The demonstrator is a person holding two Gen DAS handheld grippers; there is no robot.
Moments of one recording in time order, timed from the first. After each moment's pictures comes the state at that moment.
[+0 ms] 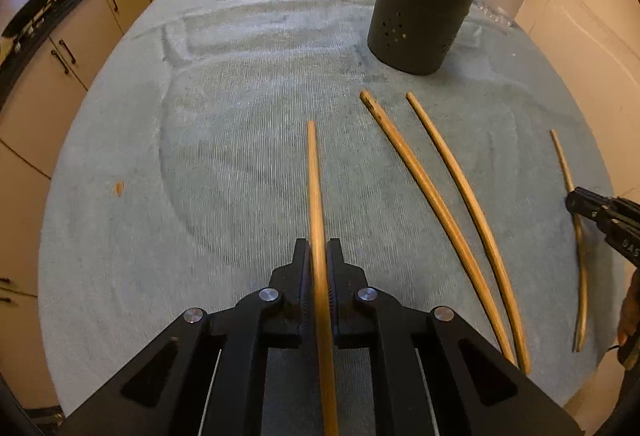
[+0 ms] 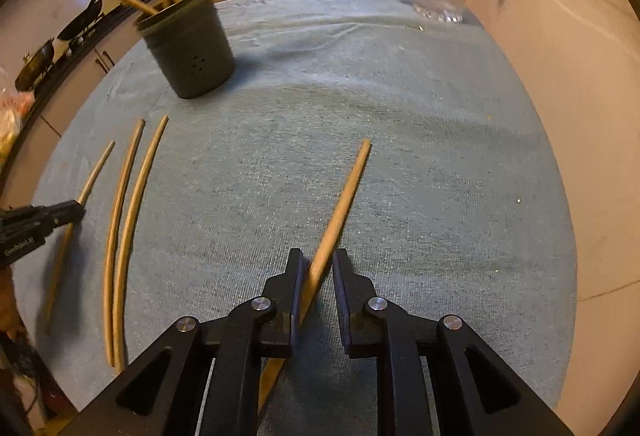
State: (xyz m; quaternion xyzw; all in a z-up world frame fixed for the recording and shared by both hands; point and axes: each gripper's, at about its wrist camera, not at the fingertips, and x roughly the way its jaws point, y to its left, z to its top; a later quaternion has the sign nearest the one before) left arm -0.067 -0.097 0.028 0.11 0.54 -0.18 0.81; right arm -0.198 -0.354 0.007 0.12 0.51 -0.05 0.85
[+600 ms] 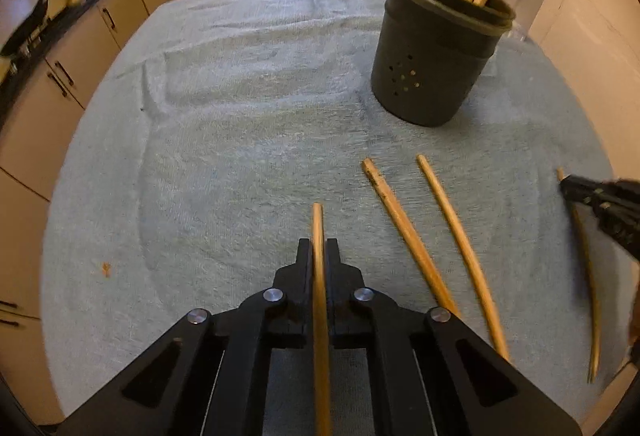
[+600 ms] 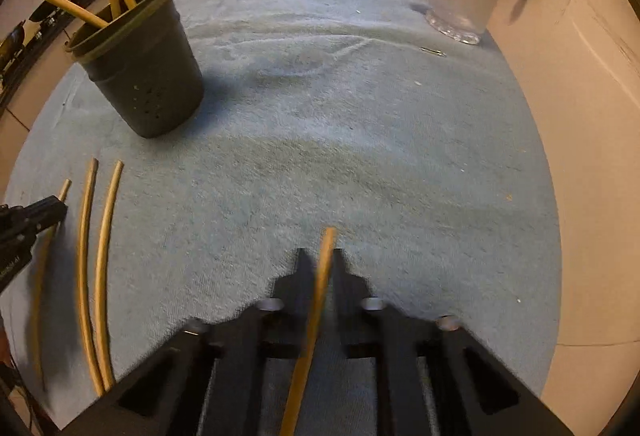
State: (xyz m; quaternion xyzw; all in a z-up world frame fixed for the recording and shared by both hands) left arm -0.036 -0.117 0.031 0.10 0.53 -0.19 0.82; right arm -0.125 -0.344 0.010 0.05 0.55 -0.08 0.83
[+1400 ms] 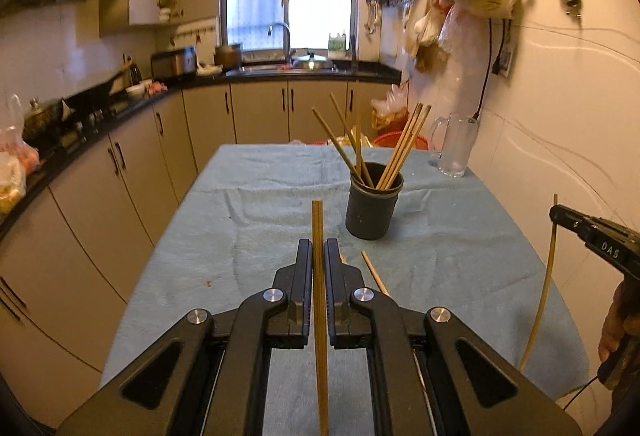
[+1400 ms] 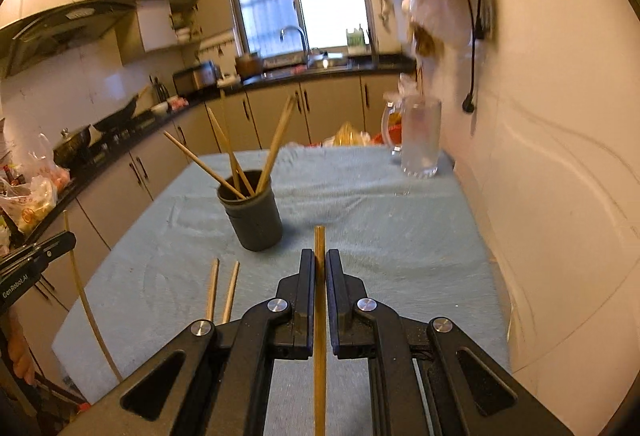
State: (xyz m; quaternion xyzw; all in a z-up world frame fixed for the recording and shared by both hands) left arm -0.203 -0.055 0.191 0.04 0.28 -0.18 0.94; right arm -0.297 -0.322 0.159 0.09 0.27 -0.07 0.95
